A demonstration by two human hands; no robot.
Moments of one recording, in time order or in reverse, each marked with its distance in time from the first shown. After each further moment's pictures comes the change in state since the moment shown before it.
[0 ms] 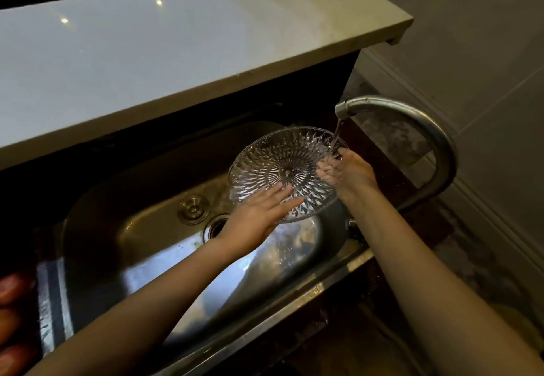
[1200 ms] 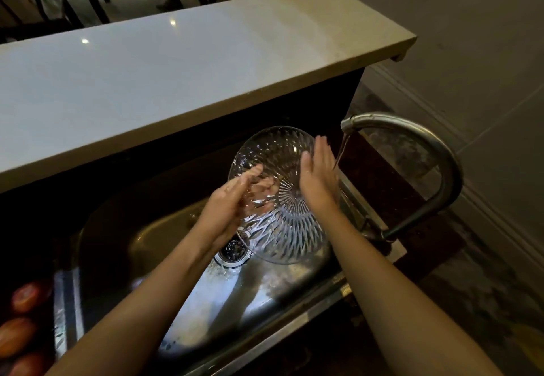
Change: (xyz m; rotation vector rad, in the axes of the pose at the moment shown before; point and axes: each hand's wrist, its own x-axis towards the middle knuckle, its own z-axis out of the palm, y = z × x) left_hand 0.001 -0.008 -0.058 -1.633 0.394 -0.564; right_hand 0.019 0.045 0.048 -0.966 0.013 -0.616
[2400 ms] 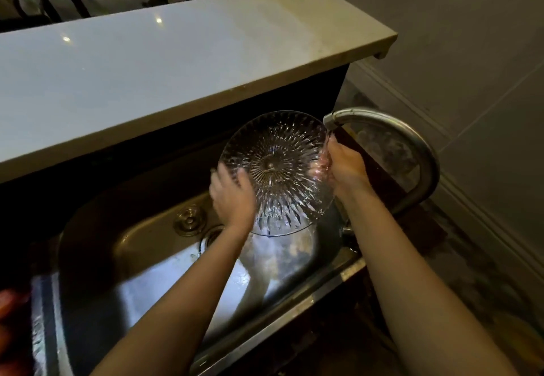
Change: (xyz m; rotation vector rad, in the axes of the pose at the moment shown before) left_hand 0.045 -0.047 0.027 0.954 0.746 0.072; right_hand 0.004 0.004 -0.077 0.931 -0.131 0.328
